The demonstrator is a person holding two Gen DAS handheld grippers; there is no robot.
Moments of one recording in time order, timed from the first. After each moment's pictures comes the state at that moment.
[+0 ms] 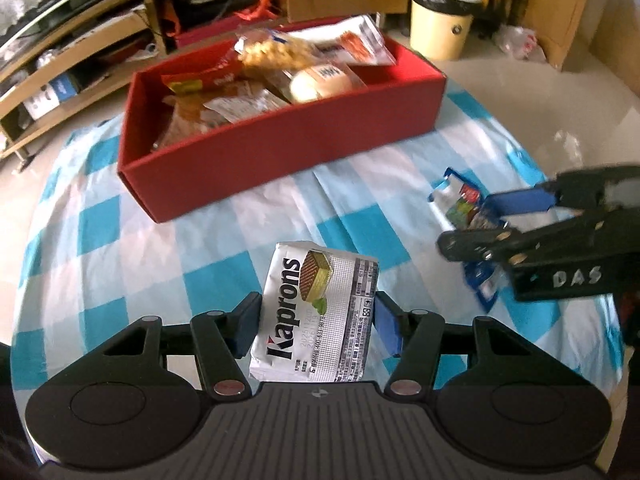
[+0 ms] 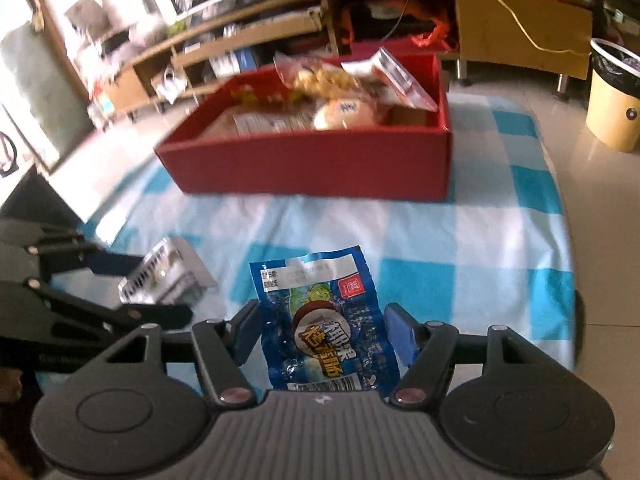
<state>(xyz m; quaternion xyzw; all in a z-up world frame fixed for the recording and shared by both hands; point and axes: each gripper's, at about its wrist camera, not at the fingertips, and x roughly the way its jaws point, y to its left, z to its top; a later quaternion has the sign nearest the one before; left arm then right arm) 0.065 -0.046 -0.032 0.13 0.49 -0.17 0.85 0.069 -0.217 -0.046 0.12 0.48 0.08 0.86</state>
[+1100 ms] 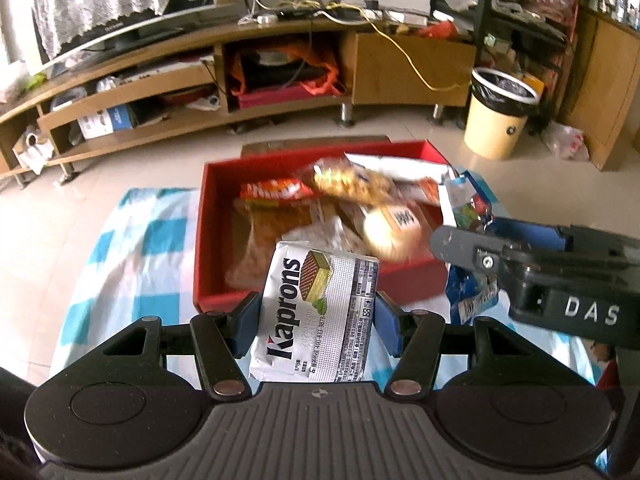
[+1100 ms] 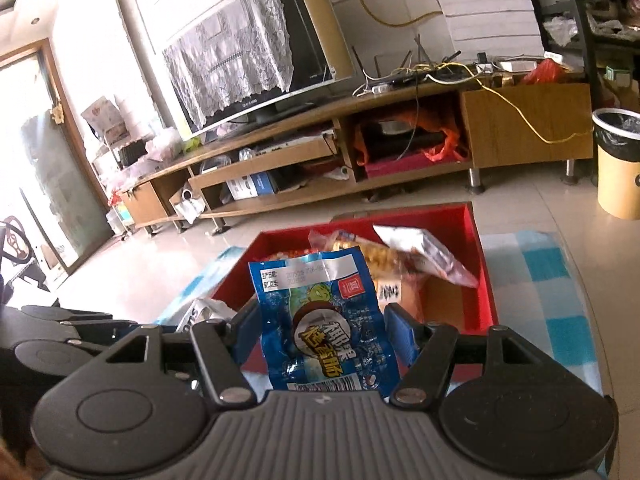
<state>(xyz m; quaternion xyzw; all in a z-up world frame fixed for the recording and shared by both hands) 0.125 -0.036 0.025 0.06 0.41 -0.11 0.90 0.127 -0.211 0.008 0.17 0.32 0.07 0.93</state>
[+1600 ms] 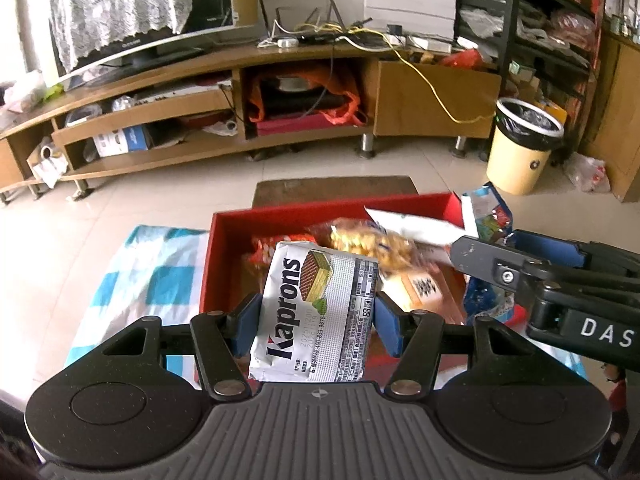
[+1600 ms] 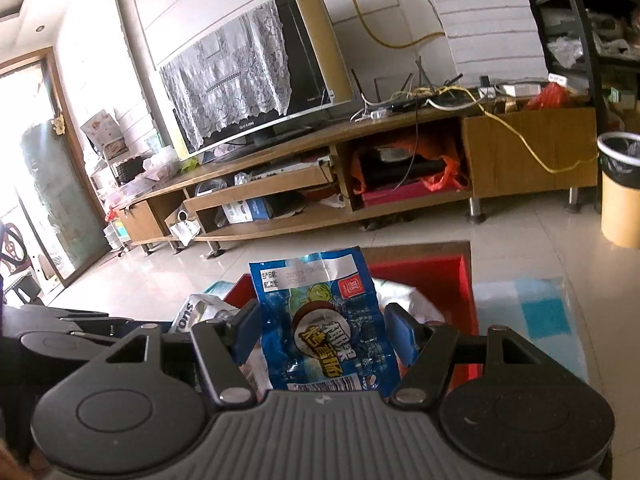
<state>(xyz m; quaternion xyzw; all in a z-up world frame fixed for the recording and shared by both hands) 0.167 -0.049 0.036 0.05 0.38 -0.08 0.92 0.164 -0.231 0.015 0.16 0.29 0.07 0.94</state>
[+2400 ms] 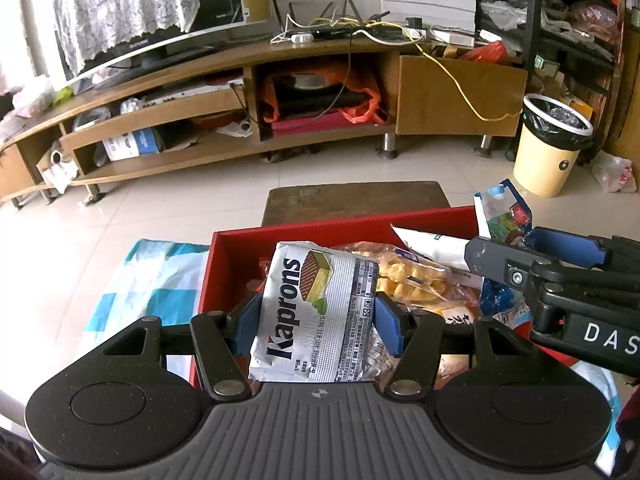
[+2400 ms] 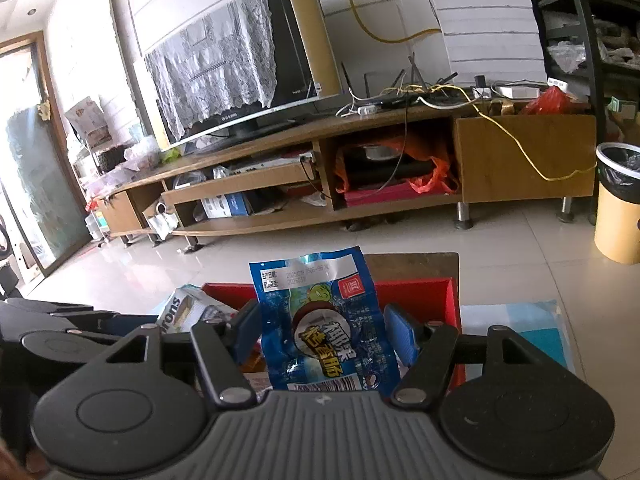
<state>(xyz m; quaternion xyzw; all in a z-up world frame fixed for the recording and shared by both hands) 0.210 -0.059 0.017 0.07 0.38 -0.04 0.92 0.210 -0.238 -0.002 0.14 0.31 0.05 0.94</state>
